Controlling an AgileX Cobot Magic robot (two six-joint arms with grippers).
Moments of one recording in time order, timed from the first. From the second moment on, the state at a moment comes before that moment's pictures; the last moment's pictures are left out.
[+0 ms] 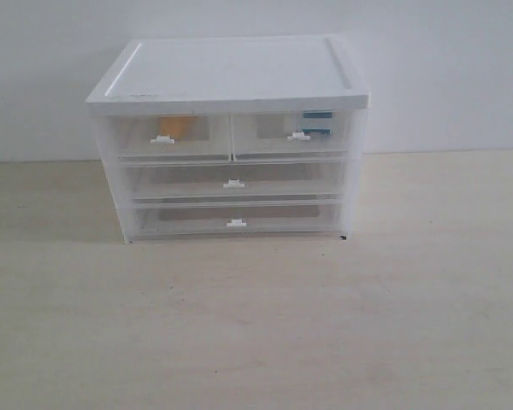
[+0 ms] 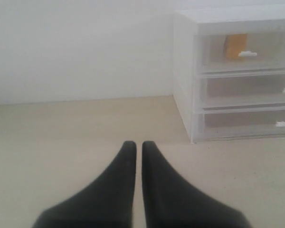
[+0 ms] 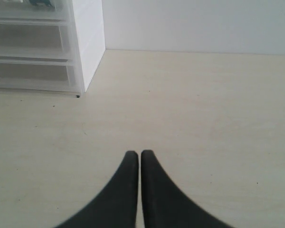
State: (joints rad) left arm -0.02 0.00 0.00 0.04 0.19 0.01; right arm 0.11 0.01 0.00 -0.01 0.33 -0.02
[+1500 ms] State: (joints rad) left arm -0.02 0.00 0.00 0.04 0.31 0.01; right arm 0.11 0.01 0.00 -0.01 0.33 -0.02
